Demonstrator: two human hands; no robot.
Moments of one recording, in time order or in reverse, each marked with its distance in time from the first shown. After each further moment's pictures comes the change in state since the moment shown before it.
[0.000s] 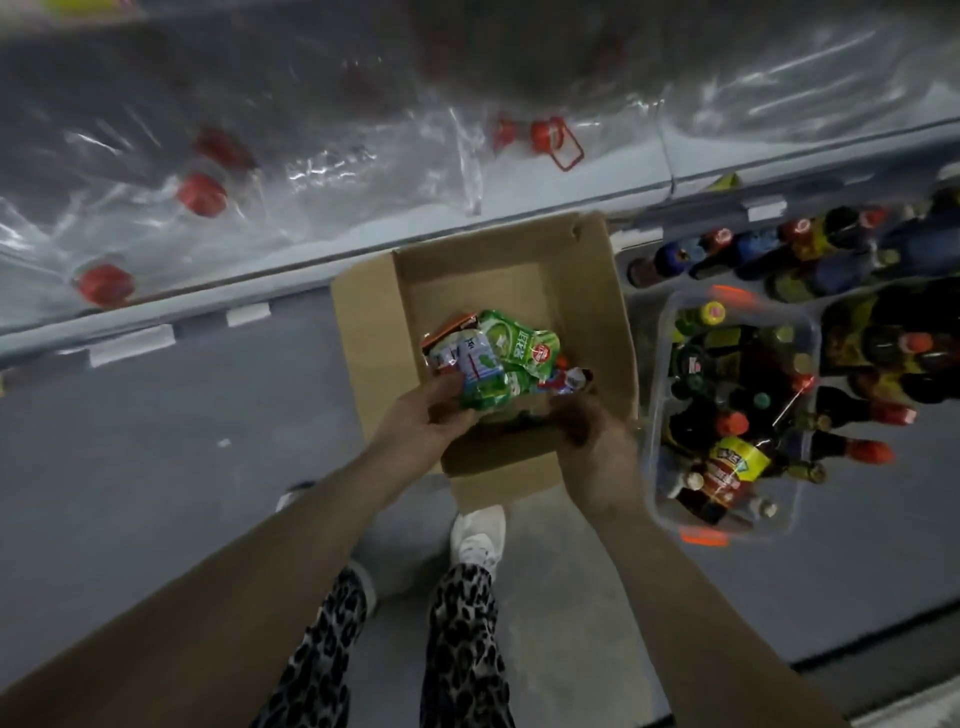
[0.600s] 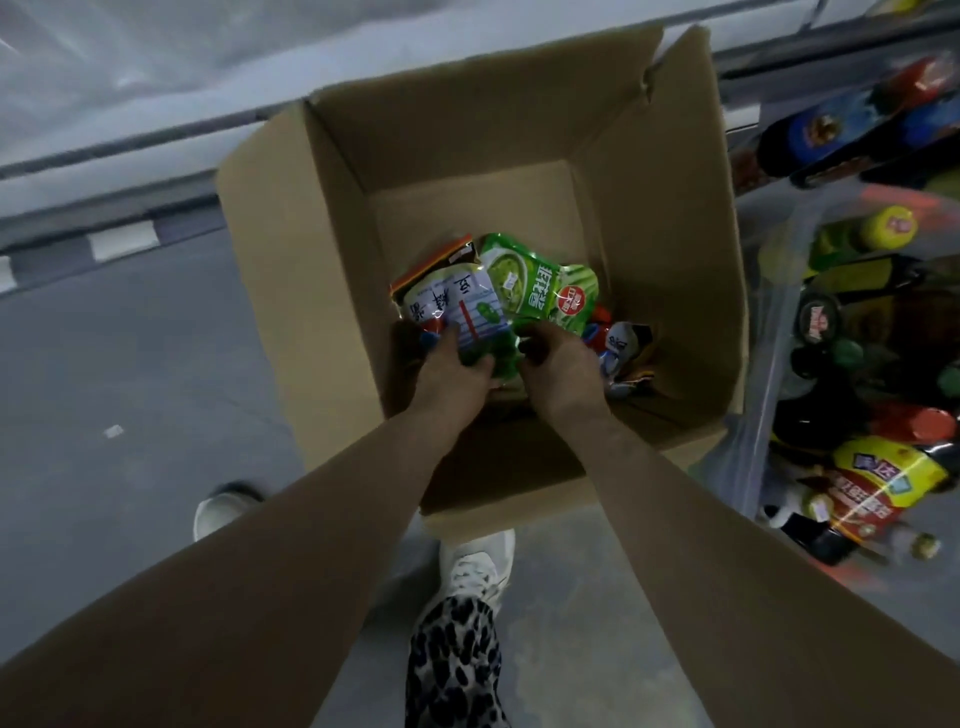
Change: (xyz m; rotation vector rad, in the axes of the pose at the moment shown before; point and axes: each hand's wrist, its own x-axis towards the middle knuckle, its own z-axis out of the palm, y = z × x) left_hand 0.190 -0.117 0.087 -0.014 0.119 -0.223; right_hand 0.181 0.093 0.146 -0.119 -0.192 0.026
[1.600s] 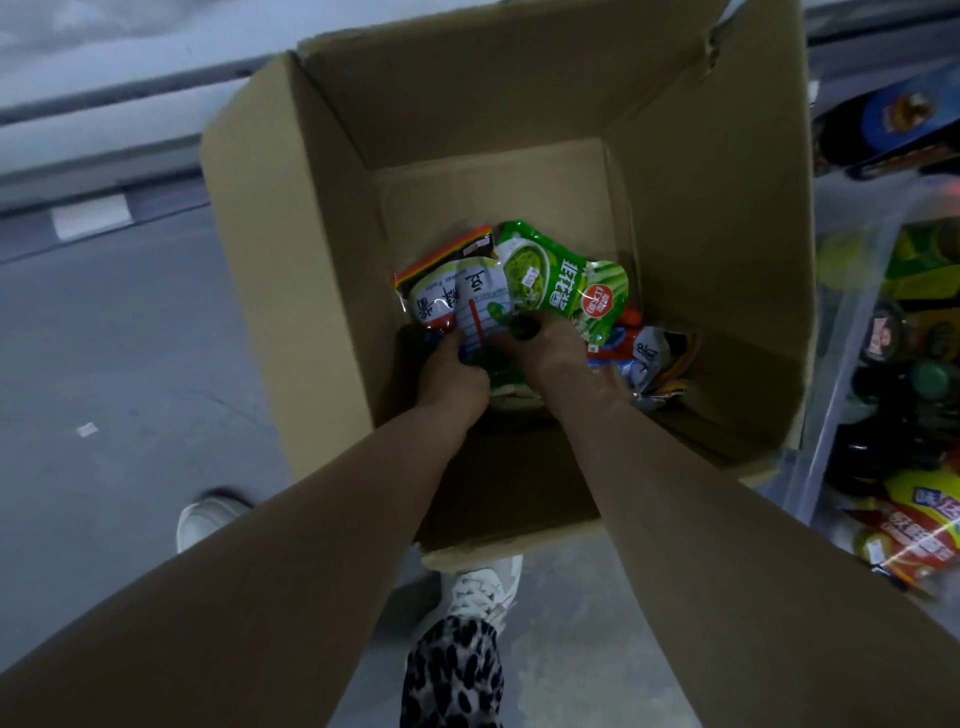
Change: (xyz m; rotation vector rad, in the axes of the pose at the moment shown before) left_hand 0.047 -0.020 0.006 -0.120 0.017 -0.155; right_hand 0.067 -0.005 0.040 0.207 -0.115 0.222
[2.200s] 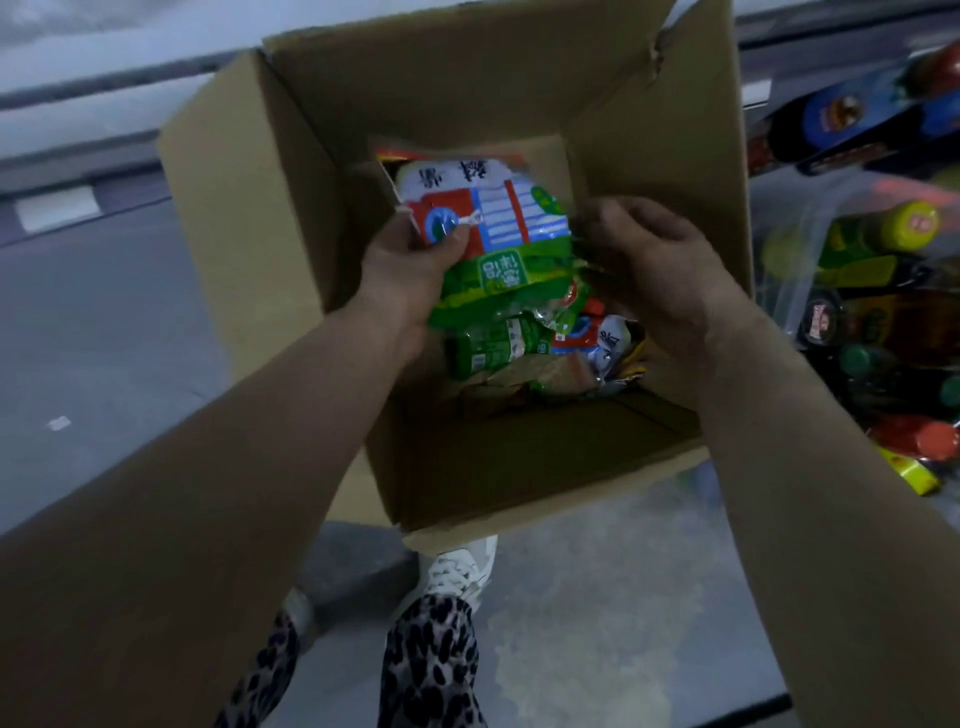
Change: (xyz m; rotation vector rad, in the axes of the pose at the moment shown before) left_hand -0.015 0.080 -0.022 -0.472 0.005 0.183; right_hand -0.032 -0.022 -0.127 0.662 -0.053 -0.189
